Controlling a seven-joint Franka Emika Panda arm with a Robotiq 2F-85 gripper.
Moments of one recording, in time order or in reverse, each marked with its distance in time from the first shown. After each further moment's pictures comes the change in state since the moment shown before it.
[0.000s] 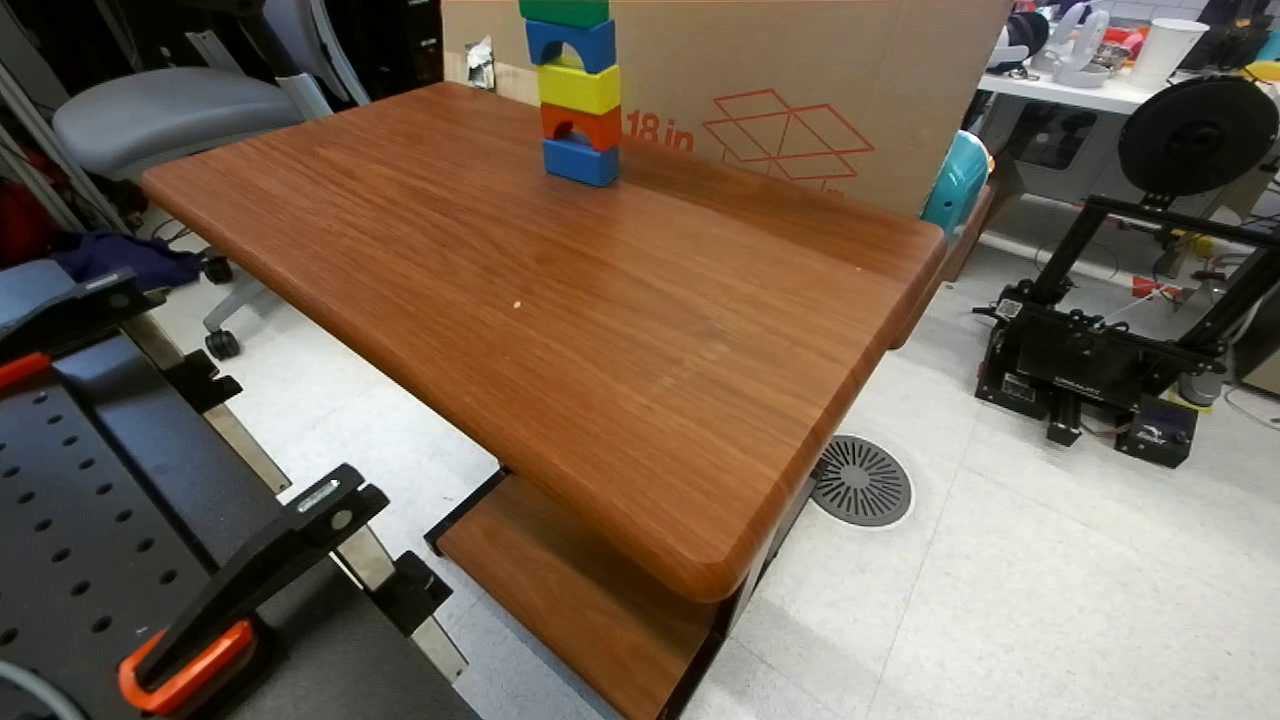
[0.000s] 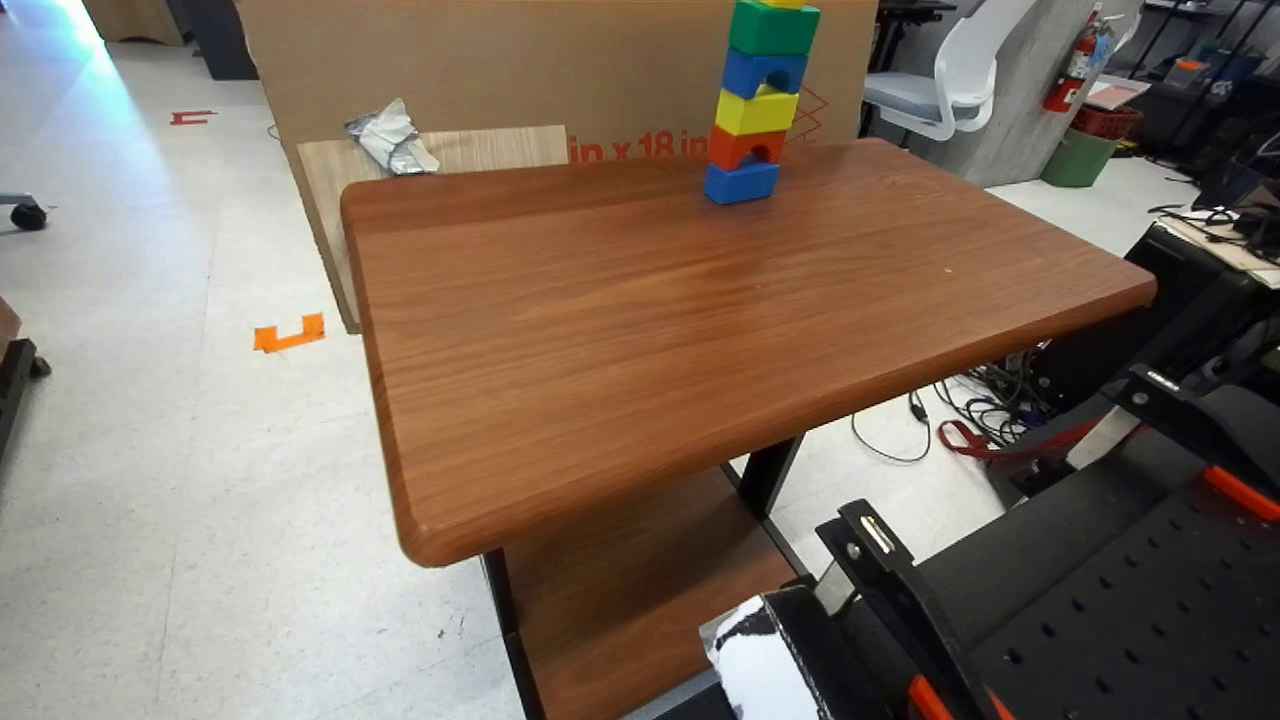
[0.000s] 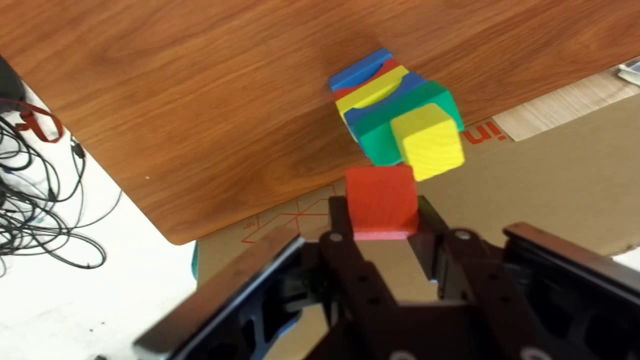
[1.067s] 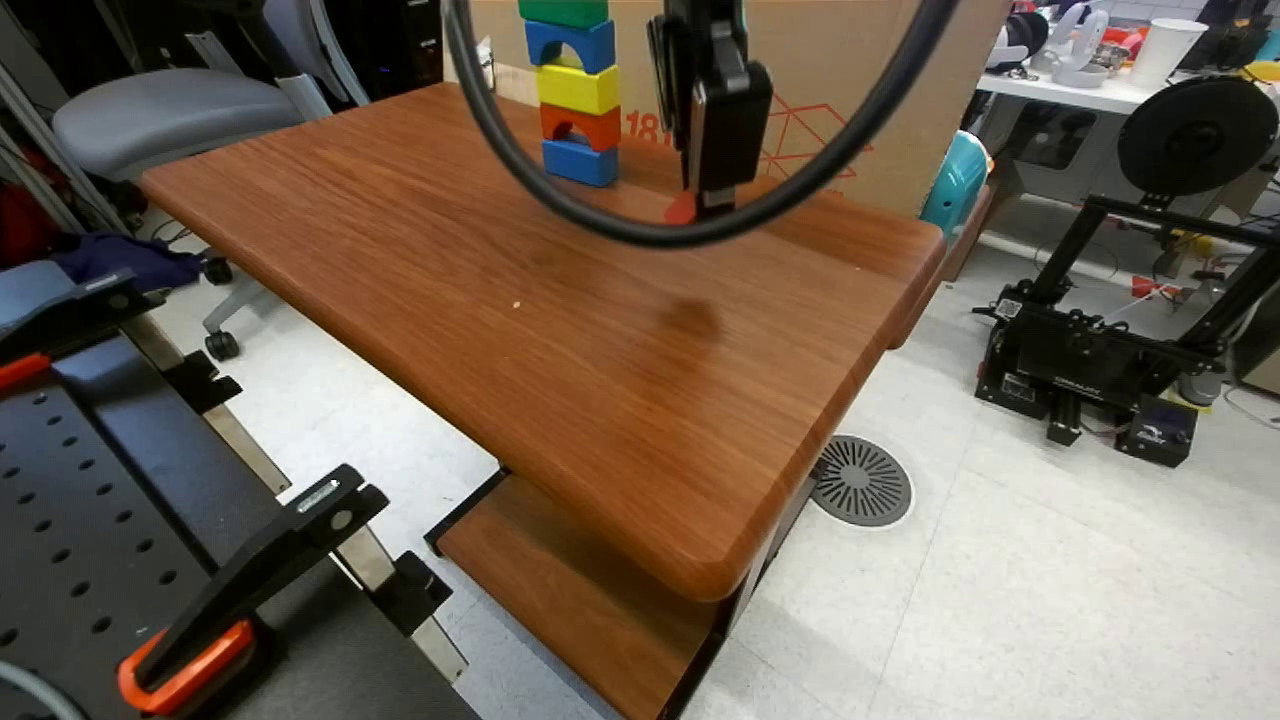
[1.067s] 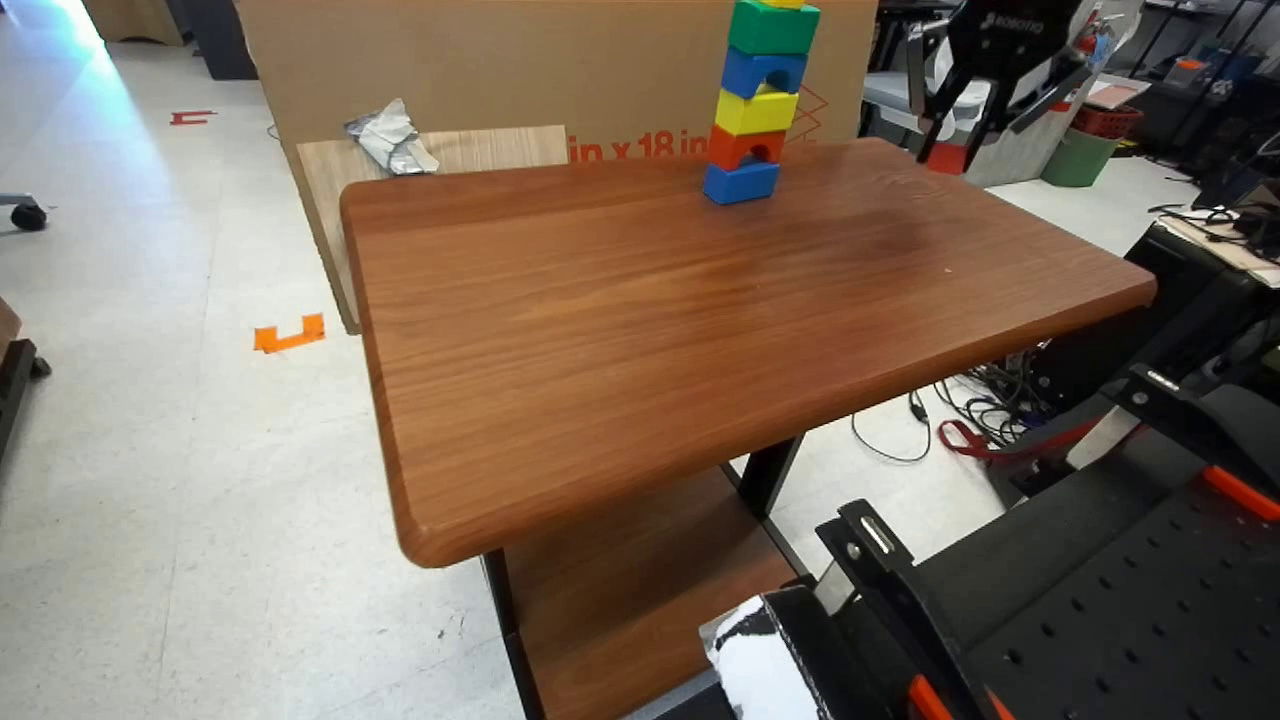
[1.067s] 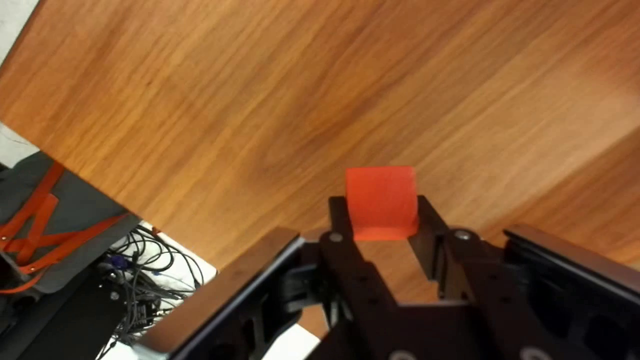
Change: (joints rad) arm -0.057 0.283 -0.142 -0.070 -0.002 0.236 0.196
